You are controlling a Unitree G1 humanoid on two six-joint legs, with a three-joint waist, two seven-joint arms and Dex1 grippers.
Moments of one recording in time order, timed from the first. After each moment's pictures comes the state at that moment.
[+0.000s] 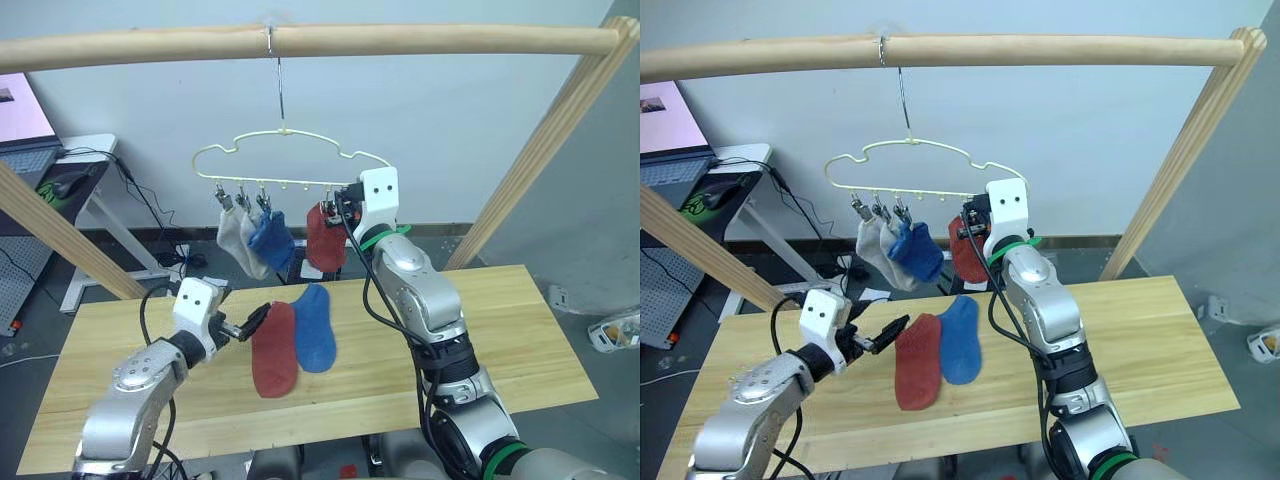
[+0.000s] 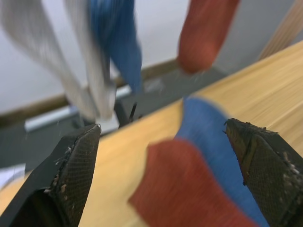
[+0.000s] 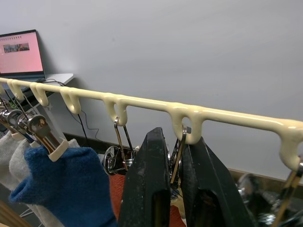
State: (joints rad) left arm 0.07 0.48 0.11 -0.20 -0.33 0.44 -0.50; right arm -0.64 0.13 0.14 -0.03 0.12 0.56 0.02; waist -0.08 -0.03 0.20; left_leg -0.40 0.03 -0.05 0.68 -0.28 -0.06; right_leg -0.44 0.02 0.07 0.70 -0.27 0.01
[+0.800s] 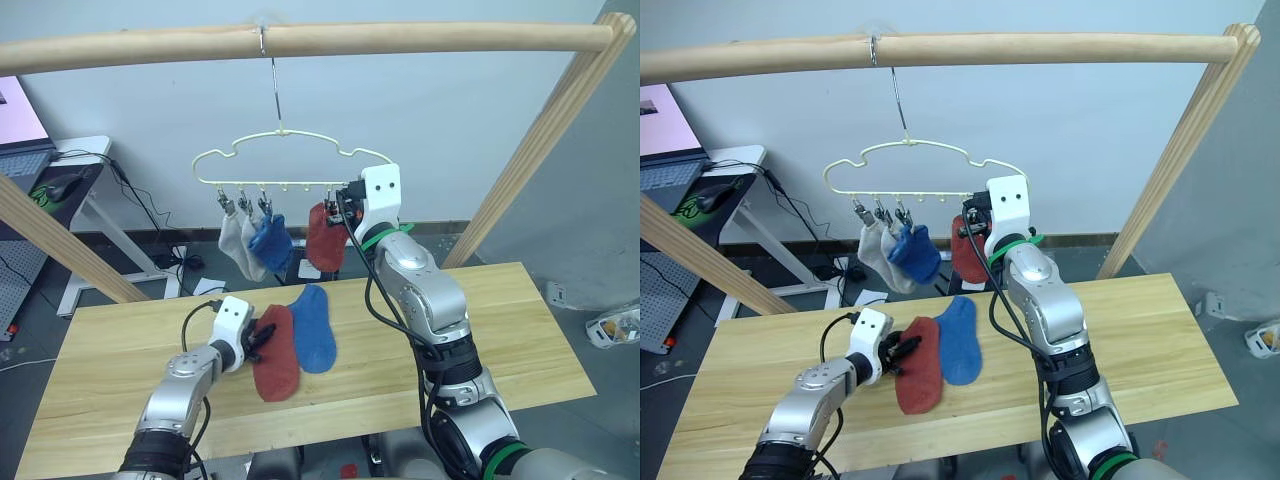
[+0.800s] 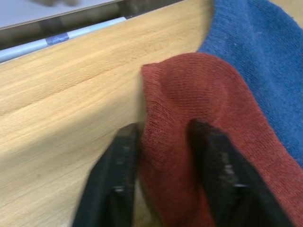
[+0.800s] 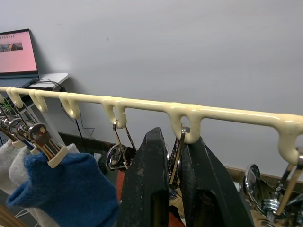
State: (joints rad) left arm -0.09 0.40 -0.02 0.22 -0.16 0.36 -0.52; right arm -0.64 0.13 0.14 -0.07 0.11 0.62 0.02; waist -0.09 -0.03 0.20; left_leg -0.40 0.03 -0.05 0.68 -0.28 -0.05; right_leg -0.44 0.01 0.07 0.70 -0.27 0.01
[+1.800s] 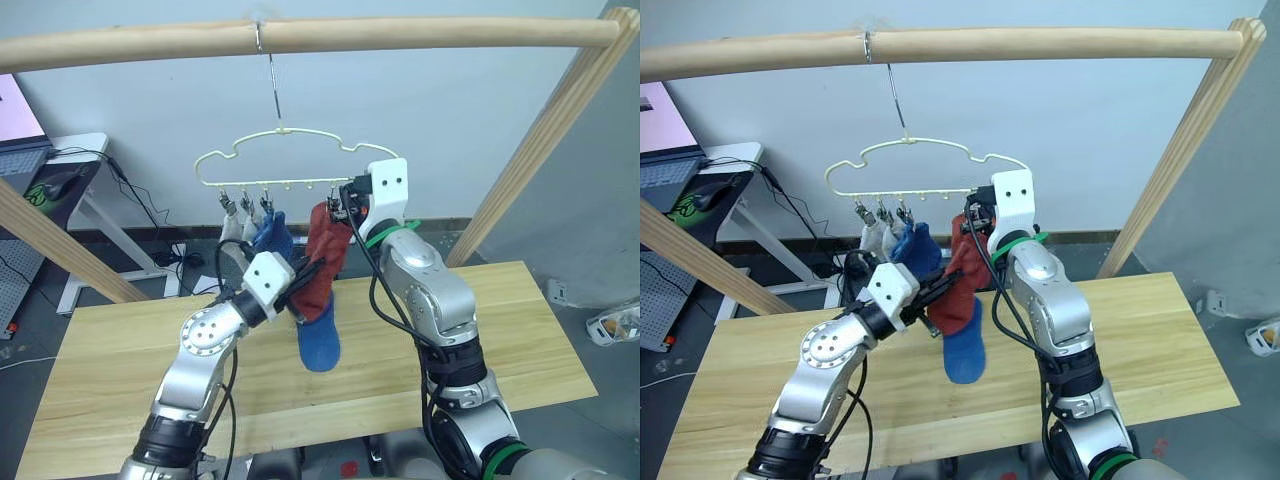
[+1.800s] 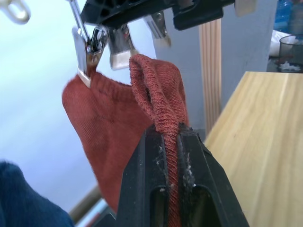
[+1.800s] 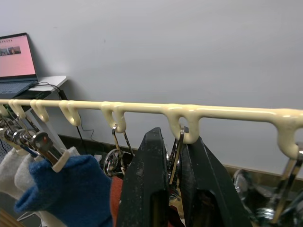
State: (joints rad) left arm -0.17 0.36 -0.12 -0.13 -0.09 -0.04 -0.62; right arm -0.64 0.13 0.12 -0.17 0.13 0.71 0.02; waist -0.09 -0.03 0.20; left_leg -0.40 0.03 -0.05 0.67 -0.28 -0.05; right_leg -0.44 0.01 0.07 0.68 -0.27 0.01
